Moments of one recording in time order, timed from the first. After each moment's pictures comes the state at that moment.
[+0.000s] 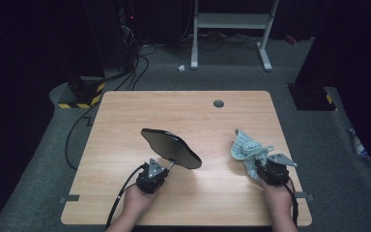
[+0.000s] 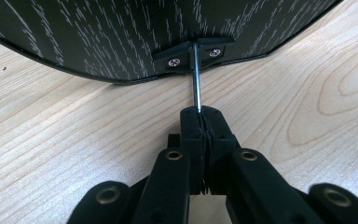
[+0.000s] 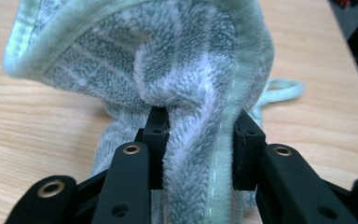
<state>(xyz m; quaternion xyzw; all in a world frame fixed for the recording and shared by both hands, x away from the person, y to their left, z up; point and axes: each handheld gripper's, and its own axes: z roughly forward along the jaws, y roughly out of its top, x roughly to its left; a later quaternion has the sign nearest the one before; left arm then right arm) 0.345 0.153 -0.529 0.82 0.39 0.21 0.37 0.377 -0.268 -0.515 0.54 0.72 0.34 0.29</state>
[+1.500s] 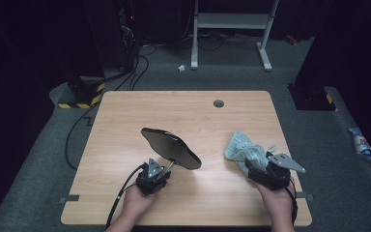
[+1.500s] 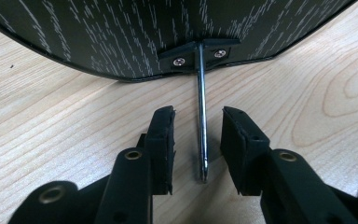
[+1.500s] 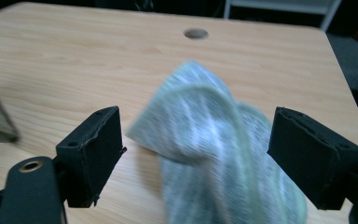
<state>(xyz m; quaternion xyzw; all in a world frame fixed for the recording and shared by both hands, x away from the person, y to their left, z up) 0.345 0.154 -0.529 0.81 0.40 0.22 0.37 0.340 -0.242 -0.454 0.50 0.70 0.43 0.29</state>
